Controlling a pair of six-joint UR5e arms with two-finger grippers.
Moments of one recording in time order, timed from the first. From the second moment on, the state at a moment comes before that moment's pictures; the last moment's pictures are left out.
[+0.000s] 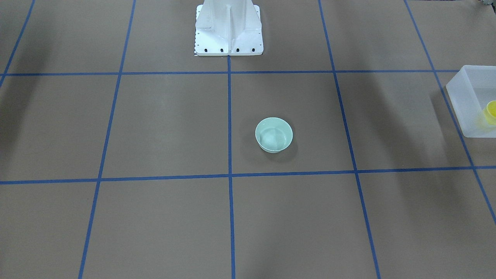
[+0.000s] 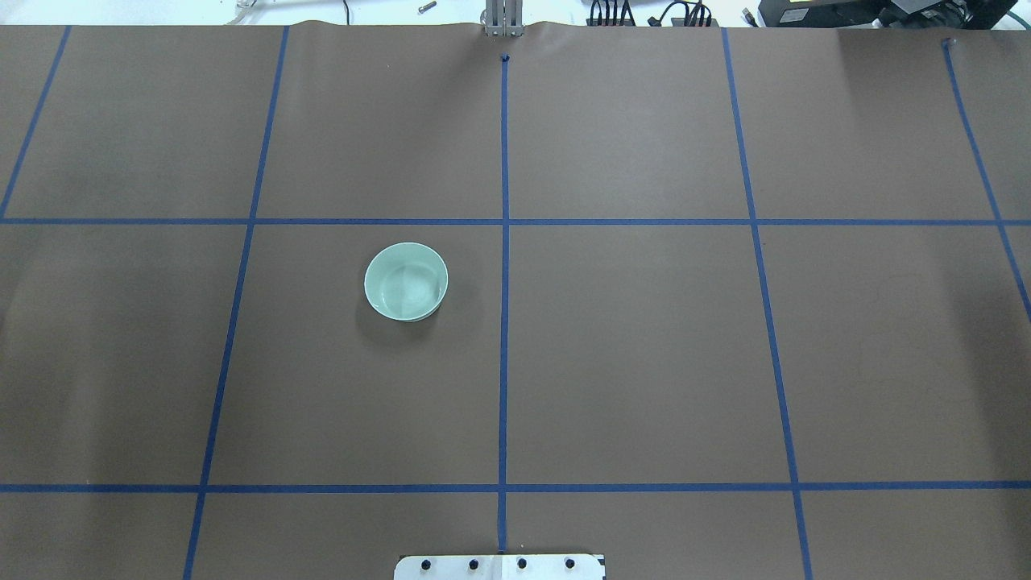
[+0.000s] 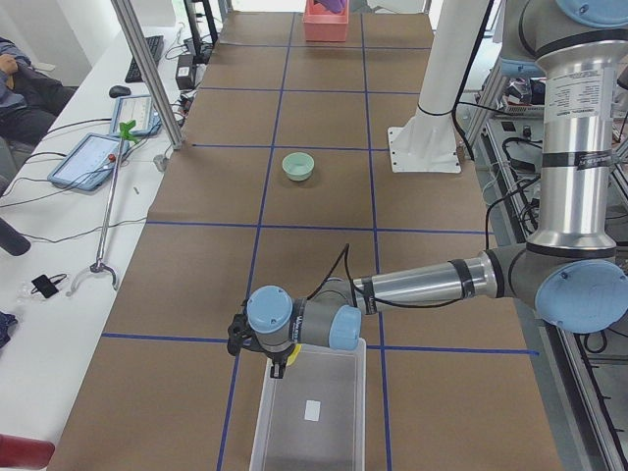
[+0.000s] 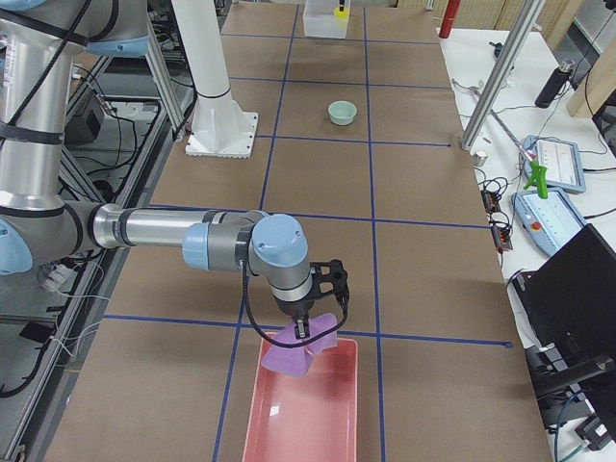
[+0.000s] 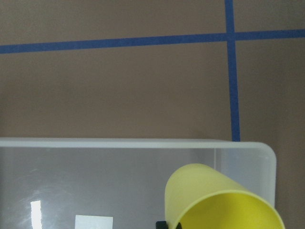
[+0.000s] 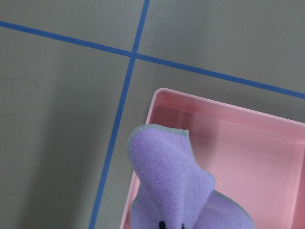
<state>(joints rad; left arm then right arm) -1.50 -1.53 -1.39 -1.90 -2.38 -0.06 1.75 -1.81 1.84 -1.61 2.27 -0.36</state>
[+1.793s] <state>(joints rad) -0.81 -2.10 -1.83 -1.46 -2.15 -1.29 1.77 -1.74 1.54 -1.38 2.34 -0.36</state>
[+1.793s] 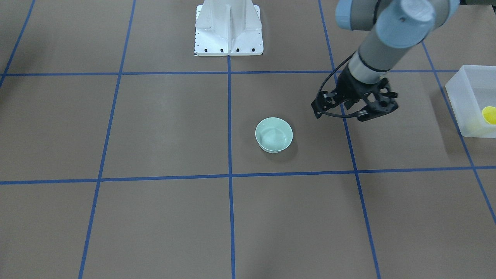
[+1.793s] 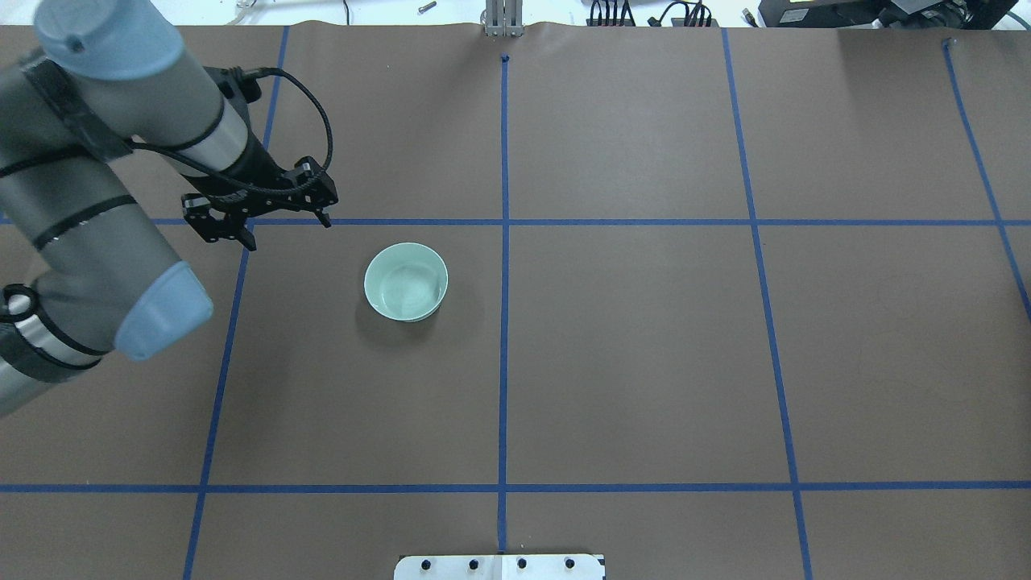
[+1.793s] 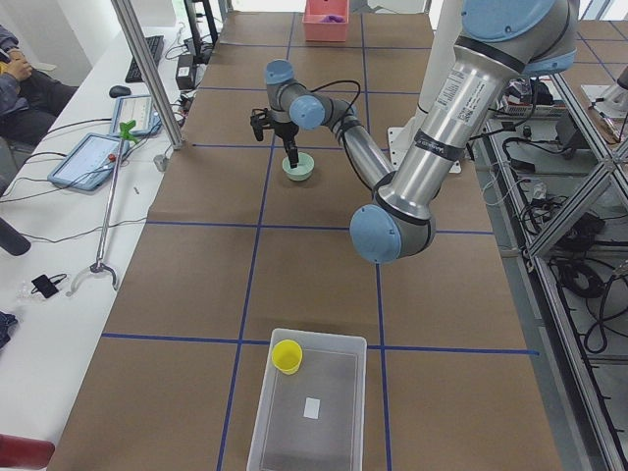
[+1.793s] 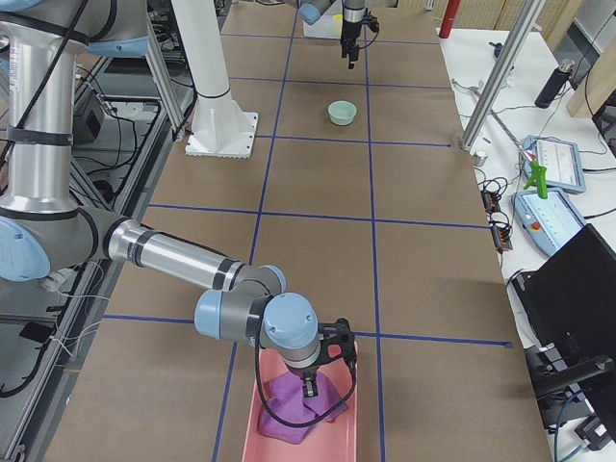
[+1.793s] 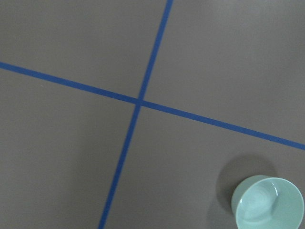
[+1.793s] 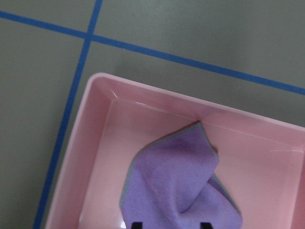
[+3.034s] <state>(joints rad) -0.63 -2.11 -1.60 -1.79 -2.01 -1.51 1.51 -1.82 1.95 -1.39 2.42 0.19</state>
